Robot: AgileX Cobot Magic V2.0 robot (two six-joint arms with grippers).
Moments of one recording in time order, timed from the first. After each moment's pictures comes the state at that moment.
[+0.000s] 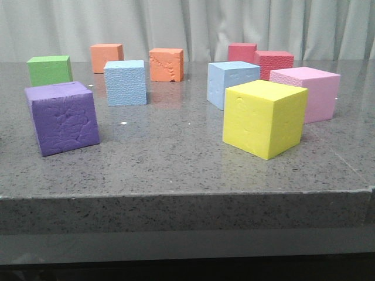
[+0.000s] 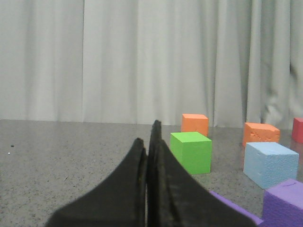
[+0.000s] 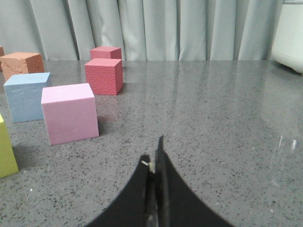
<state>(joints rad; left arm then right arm) -0.01 0.00 0.01 -0.03 -0.15 -0.01 0.00 -0.01 0.03 0.10 0.04 -0.04</state>
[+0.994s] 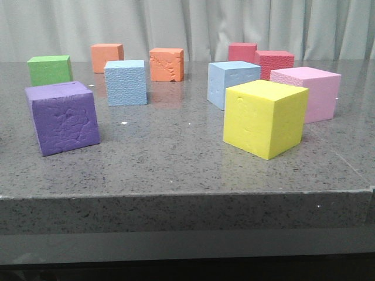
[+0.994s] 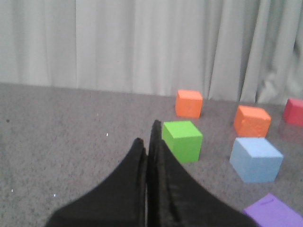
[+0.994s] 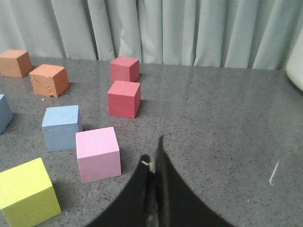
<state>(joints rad) -0.01 0.38 -0.53 -0.02 0.35 -0.07 0.00 0.42 -0.69 0.14 0.55 -0.11</state>
